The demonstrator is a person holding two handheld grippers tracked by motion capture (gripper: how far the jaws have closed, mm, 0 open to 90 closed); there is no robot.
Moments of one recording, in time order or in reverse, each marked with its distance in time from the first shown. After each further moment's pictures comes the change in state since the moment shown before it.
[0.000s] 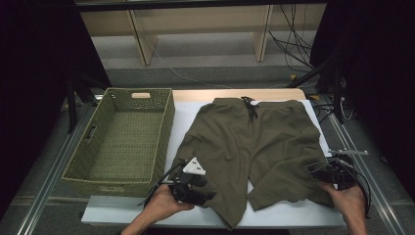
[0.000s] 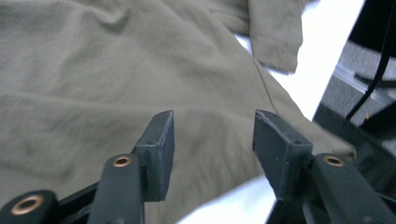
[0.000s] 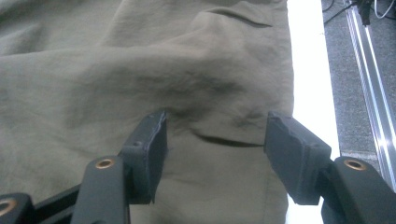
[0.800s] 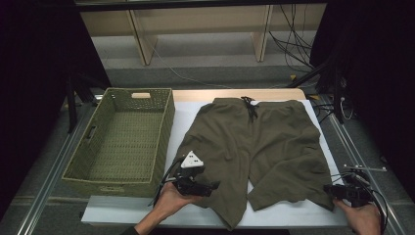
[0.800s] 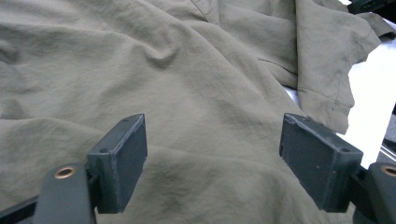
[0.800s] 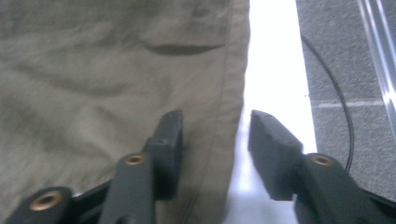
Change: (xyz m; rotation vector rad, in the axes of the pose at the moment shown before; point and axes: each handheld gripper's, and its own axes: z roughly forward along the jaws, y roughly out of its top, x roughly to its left) left arm 0.018 -0.008 0.019 -0.170 0.058 -0.095; right arm -0.024 -0.040 -0.016 0.109 0.003 0.115
